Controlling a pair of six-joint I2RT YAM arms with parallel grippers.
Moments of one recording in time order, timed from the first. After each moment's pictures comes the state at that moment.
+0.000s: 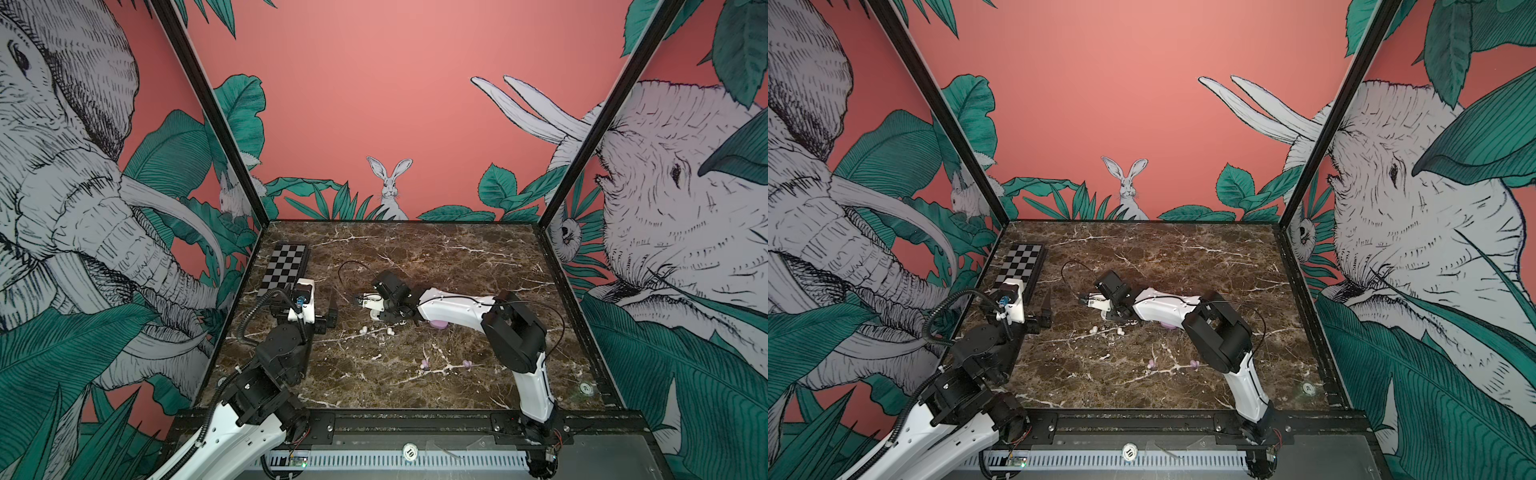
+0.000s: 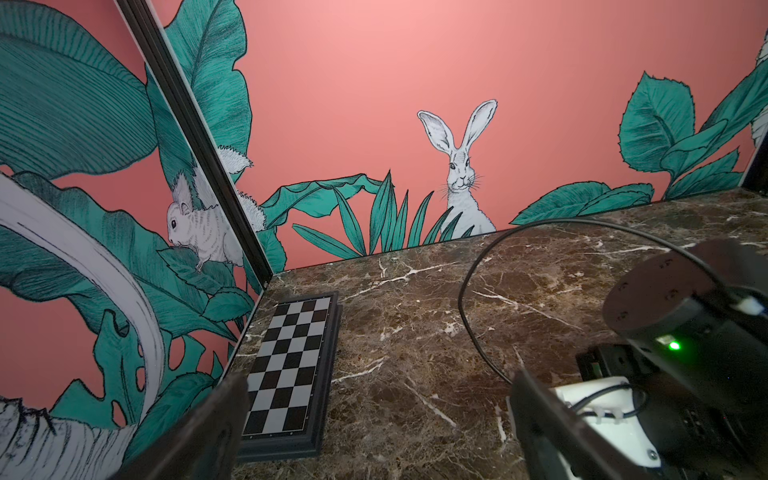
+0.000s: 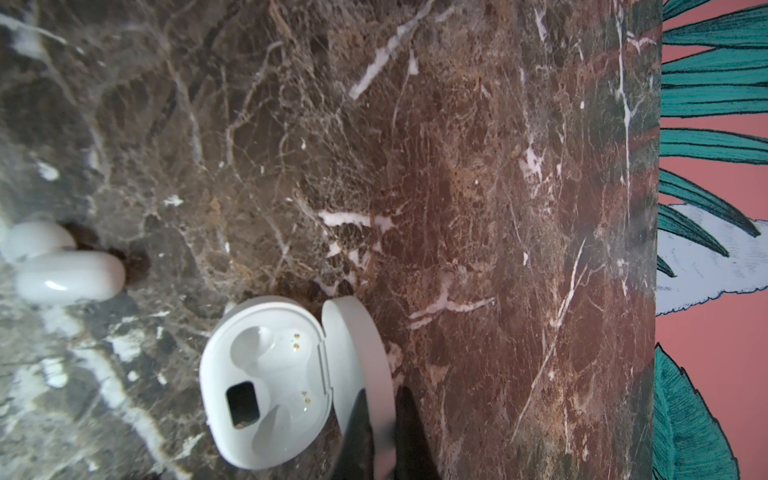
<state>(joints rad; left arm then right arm) -0.76 0.42 0.56 -0.22 -0.70 0.13 0.93 2.06 1.45 -0.31 0.18 -0.71</state>
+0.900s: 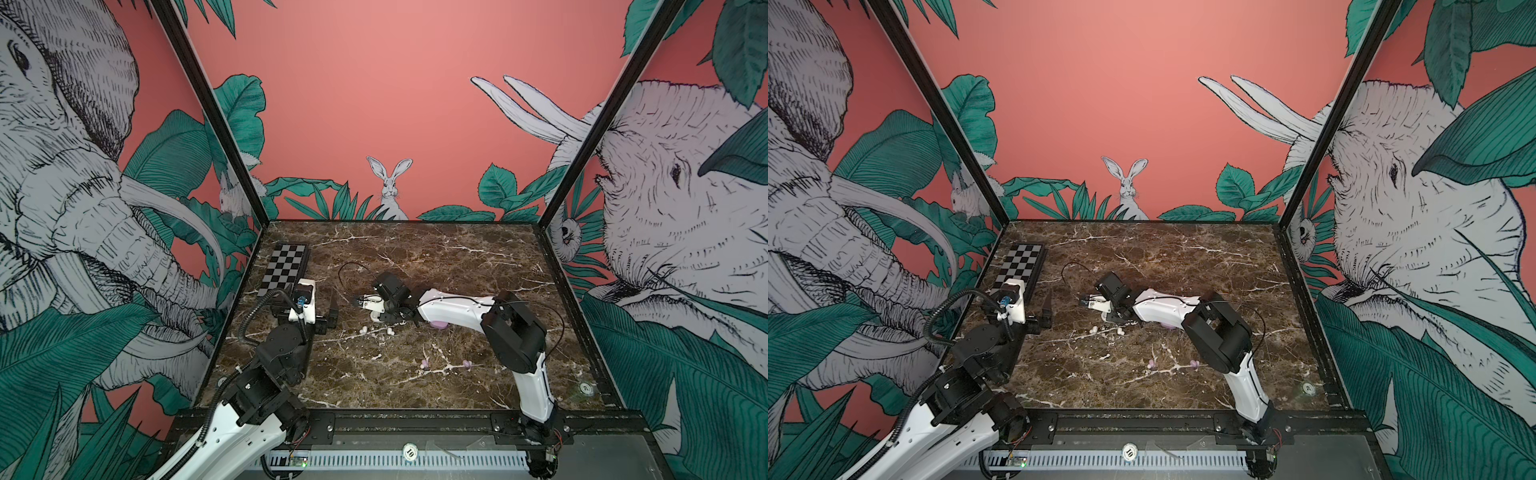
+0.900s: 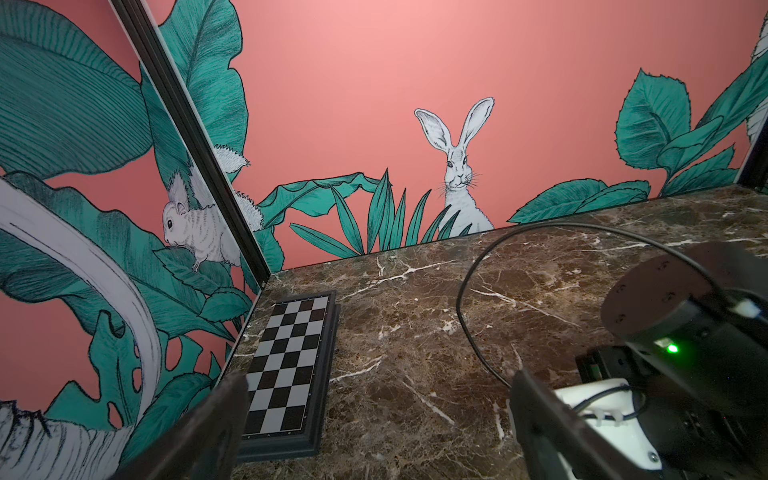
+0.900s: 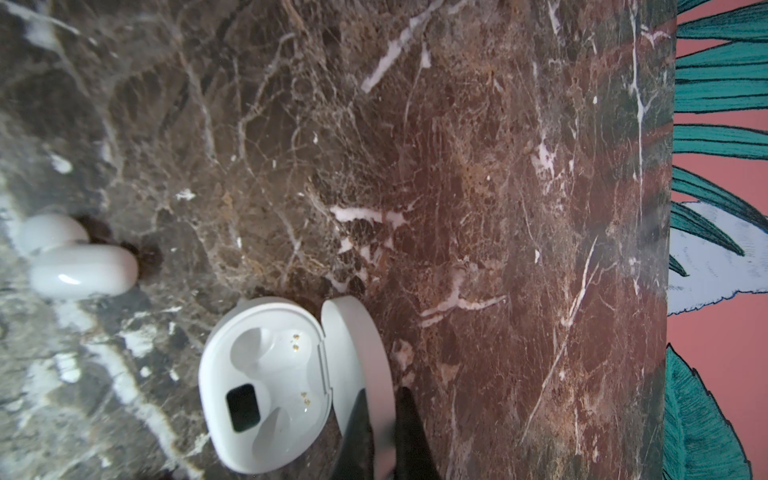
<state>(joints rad) -0.77 0.42 0.56 -0.22 -0.69 0.13 0.93 2.06 1.44 -0.32 0.18 -0.71</state>
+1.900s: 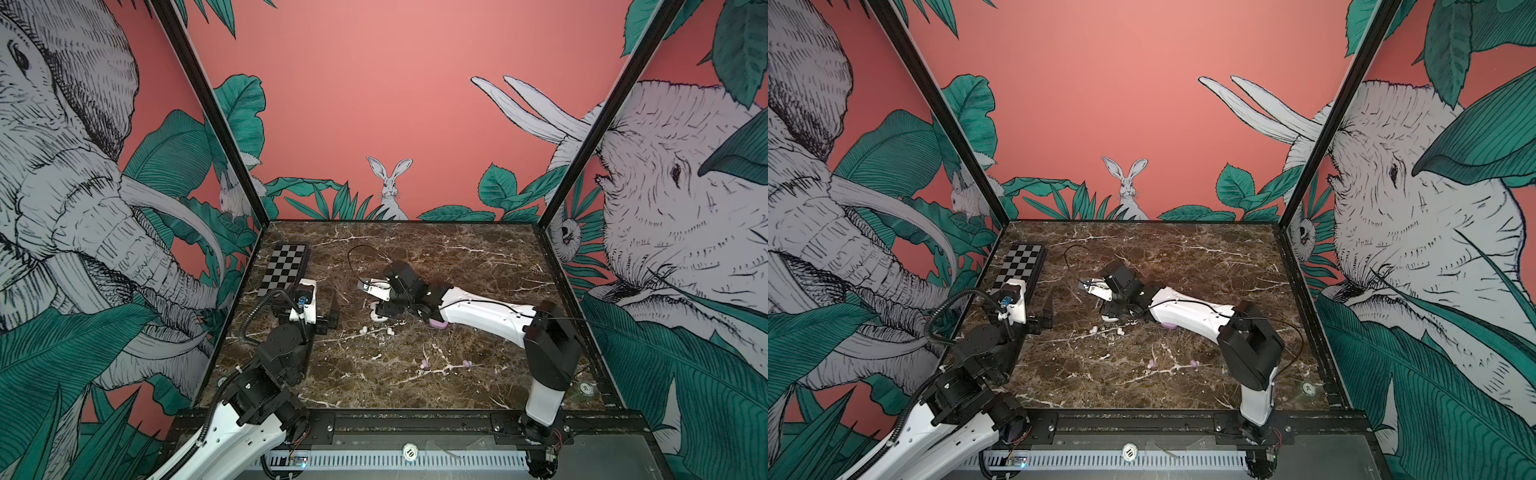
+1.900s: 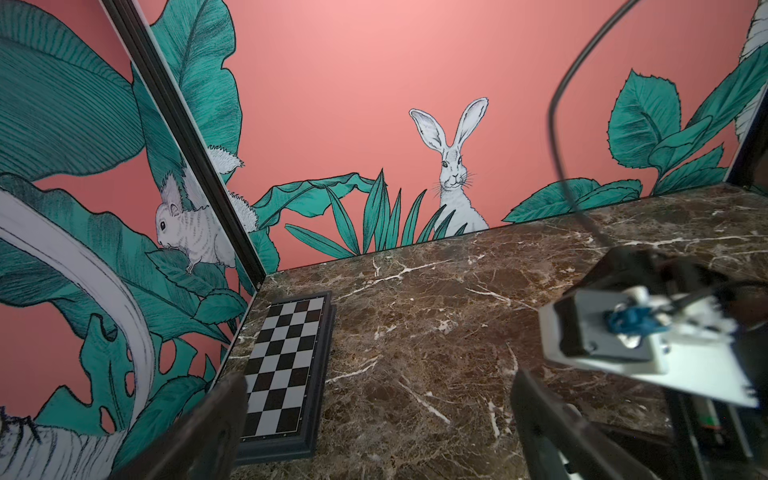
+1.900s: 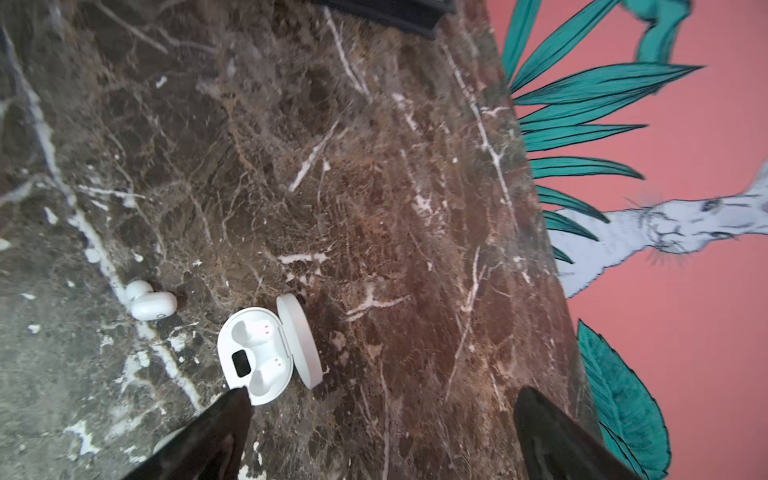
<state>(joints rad) -0.76 0.42 0.56 -0.22 -0.68 0.13 0.94 1.78 1.35 -0.25 0.18 -0.57</state>
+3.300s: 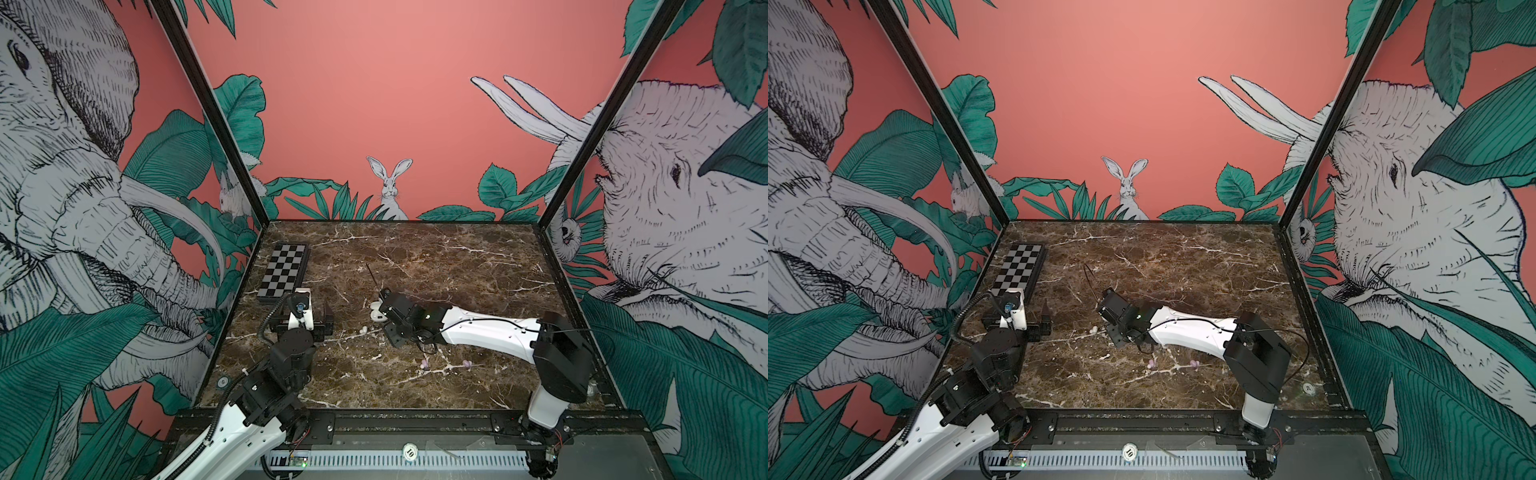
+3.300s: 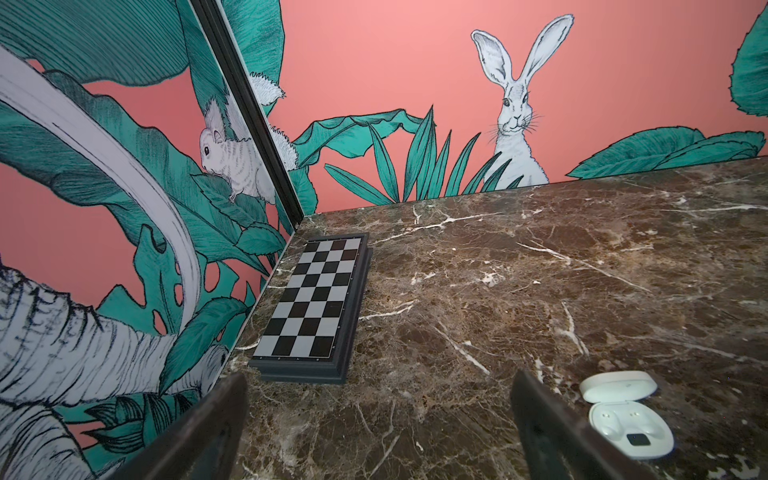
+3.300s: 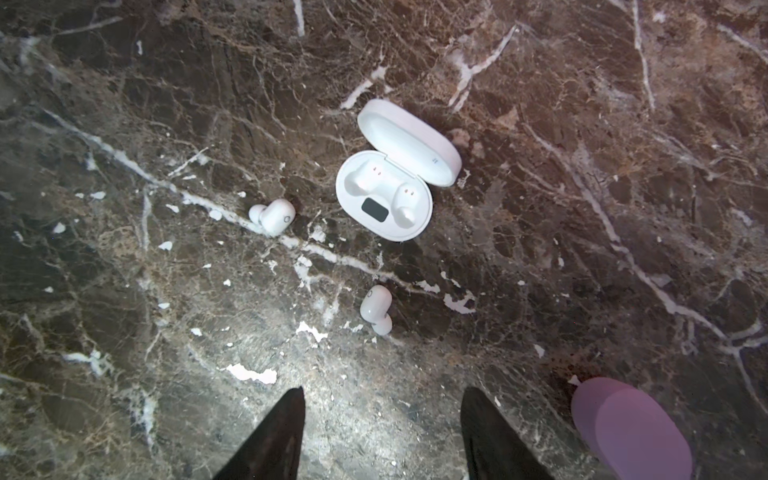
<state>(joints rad) -0.76 0.39 0.46 -0.31 -0.83 0.00 1.06 1.77 1.25 -0.53 0.21 0.35</state>
